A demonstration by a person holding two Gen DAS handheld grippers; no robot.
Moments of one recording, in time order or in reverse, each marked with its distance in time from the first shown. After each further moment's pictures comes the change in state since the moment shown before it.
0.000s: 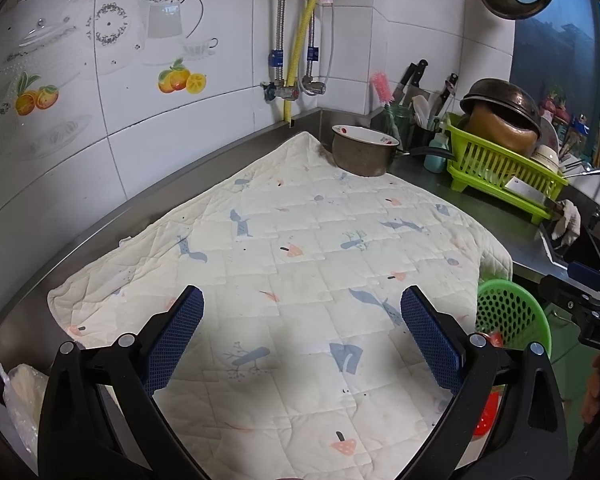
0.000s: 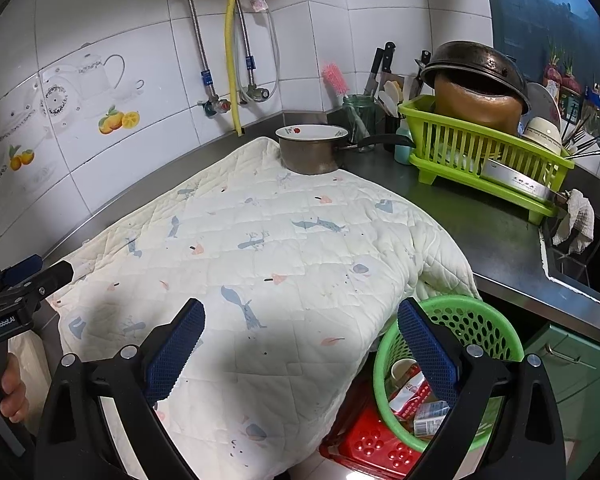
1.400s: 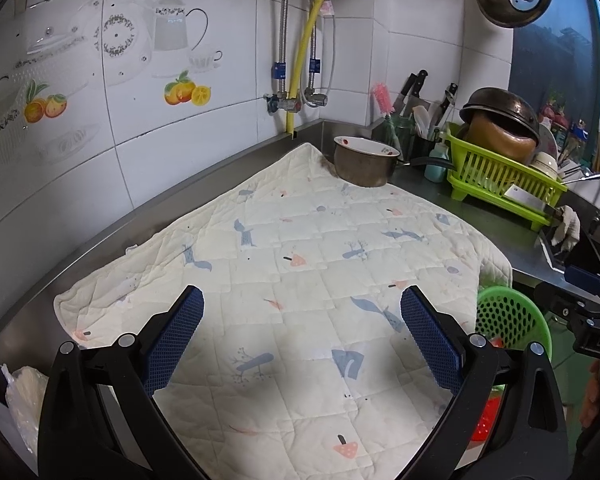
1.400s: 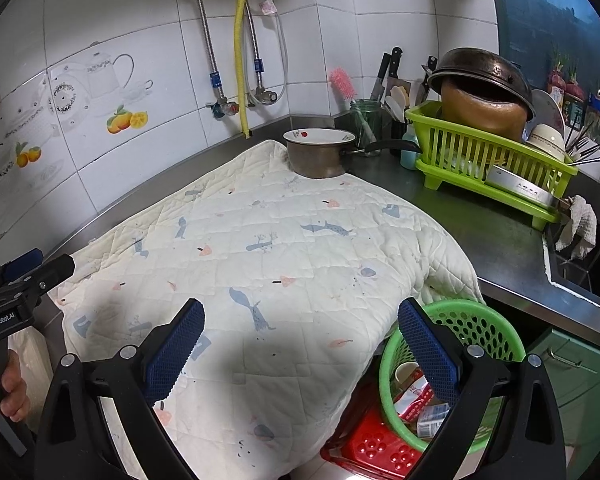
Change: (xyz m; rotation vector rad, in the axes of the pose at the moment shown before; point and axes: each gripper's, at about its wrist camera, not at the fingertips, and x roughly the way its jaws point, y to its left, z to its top) left arm -0.011 -0.001 0.003 0.001 -0.040 0.009; right arm -0.004 0.013 -0.004 -0.013 -0.020 0.006
